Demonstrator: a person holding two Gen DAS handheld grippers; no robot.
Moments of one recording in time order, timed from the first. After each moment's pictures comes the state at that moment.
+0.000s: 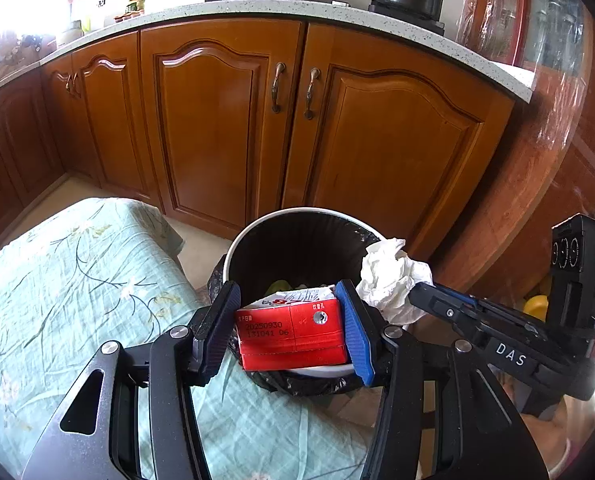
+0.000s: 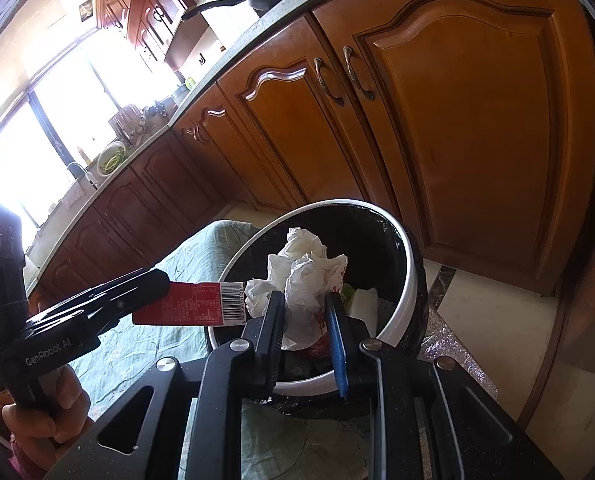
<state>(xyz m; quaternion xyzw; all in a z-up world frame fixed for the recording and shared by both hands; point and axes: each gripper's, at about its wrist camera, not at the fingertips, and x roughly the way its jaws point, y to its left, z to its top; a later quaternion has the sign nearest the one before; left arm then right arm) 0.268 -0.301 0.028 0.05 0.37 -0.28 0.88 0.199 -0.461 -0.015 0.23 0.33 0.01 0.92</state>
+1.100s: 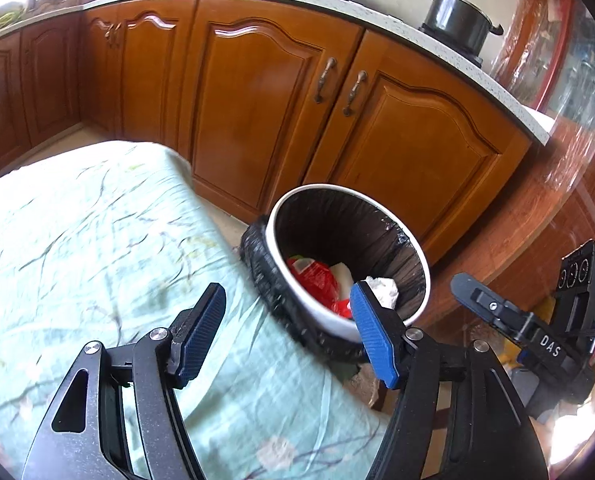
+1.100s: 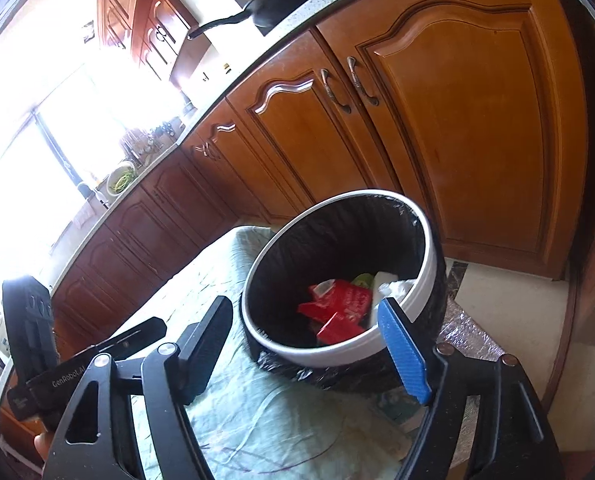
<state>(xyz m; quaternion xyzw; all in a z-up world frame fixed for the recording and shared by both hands) 0.252 -0.223 0.000 -0.05 0.40 -0.26 0.88 0.167 -0.432 -0.008 0.27 0.29 0.02 0.92</state>
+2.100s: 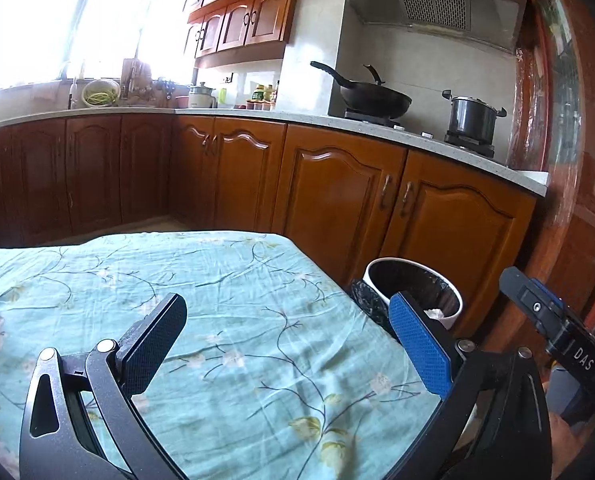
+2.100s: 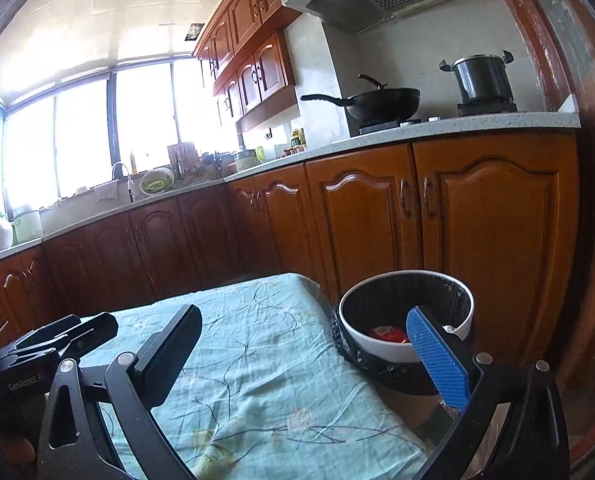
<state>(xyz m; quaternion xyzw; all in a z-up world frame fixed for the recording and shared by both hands) 0.106 -0.086 0.031 -0.05 0.19 -0.13 0.97 0.076 -0.280 0.031 0.08 0.14 0.00 0.99</state>
